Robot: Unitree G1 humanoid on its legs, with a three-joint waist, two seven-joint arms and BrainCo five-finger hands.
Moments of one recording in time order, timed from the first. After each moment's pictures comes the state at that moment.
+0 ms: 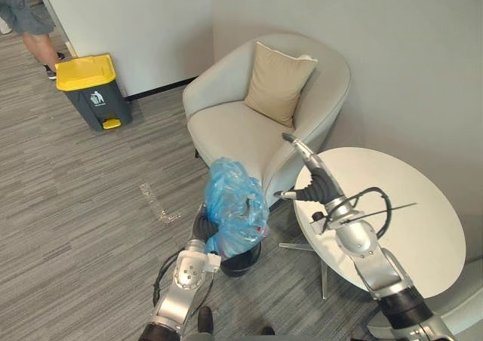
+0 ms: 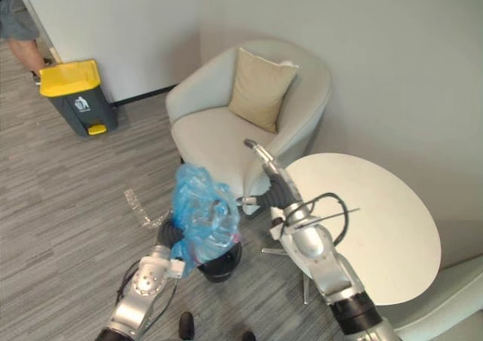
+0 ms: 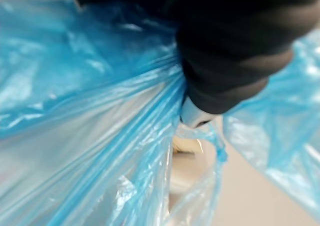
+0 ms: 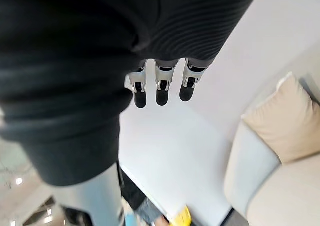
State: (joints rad) left arm 0.09 0.13 -0.20 0.18 0.16 -0.15 0.21; right arm -0.08 -0.43 0.20 -0.19 -0.27 -0.27 -0.10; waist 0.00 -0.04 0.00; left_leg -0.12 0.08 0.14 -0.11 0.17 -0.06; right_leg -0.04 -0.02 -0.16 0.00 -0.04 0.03
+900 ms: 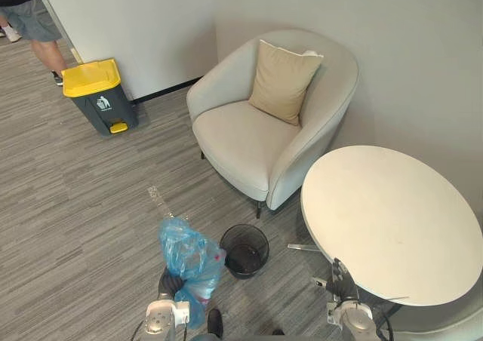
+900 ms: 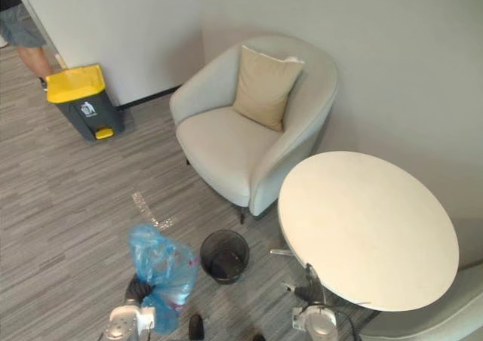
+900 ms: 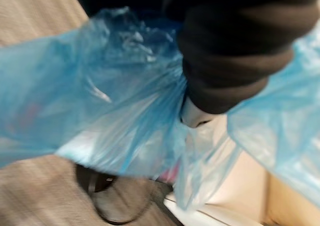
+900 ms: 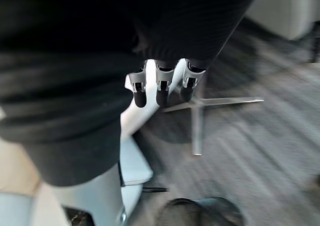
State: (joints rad) left arm 0.22 0.09 0.06 0.62 -0.03 -0.11 0.10; right arm 0.13 -0.06 -0.16 0.76 -0.04 -0.12 -0.10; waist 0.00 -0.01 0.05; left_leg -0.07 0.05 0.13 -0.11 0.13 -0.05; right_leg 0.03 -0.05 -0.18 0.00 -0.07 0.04
